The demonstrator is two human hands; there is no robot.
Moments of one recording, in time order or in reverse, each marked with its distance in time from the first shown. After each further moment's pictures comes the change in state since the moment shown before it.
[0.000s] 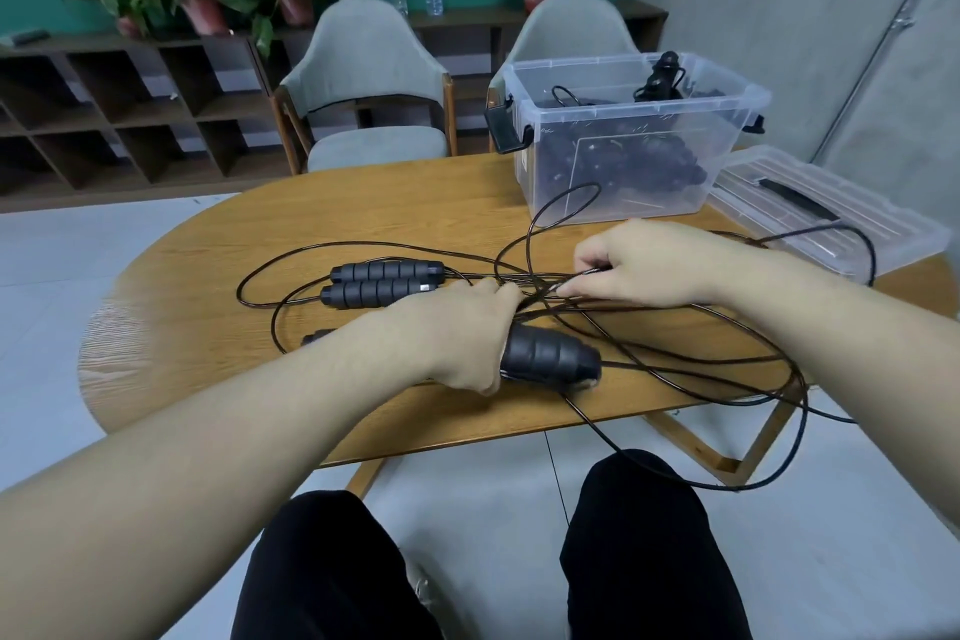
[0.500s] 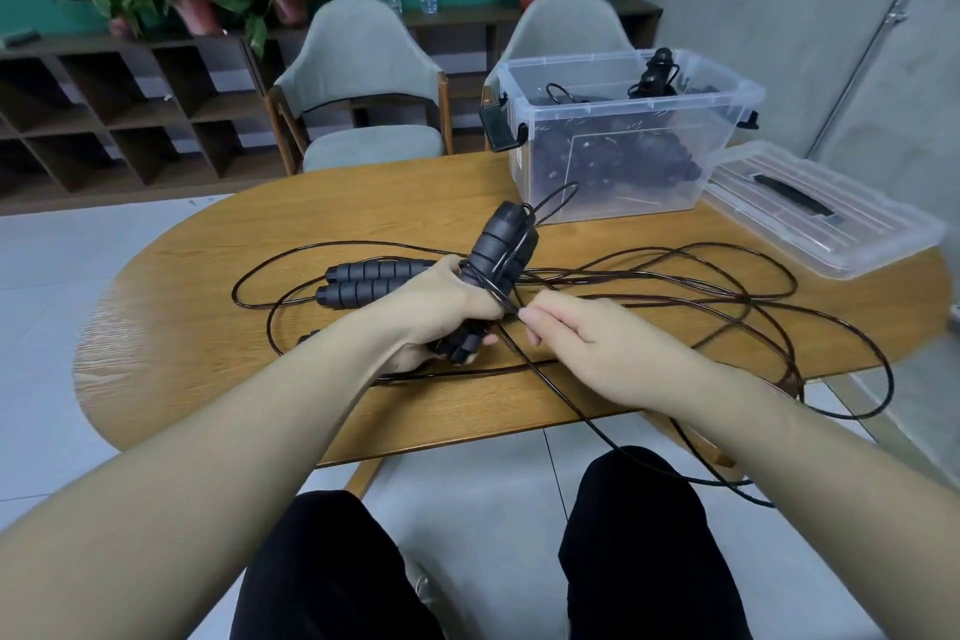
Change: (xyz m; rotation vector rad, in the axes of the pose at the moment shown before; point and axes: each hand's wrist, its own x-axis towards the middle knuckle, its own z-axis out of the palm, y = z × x) left_hand 0.012 -0.024 0.020 -1.575 0.025 -0.213; right_hand -0.036 -0.046 0.063 0.450 0.162 -0.051
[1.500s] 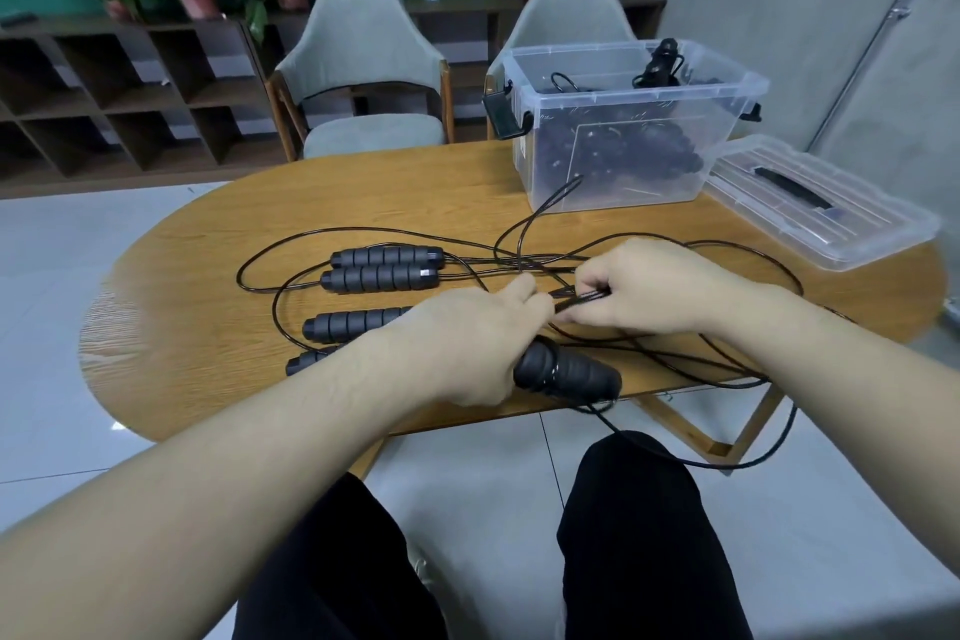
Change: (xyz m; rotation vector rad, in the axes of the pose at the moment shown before) left_hand -0.042 0.007 0.040 1.672 -0.023 0.431; right_hand 0.022 0.022 -0.043 -0.494 -0.080 0.006
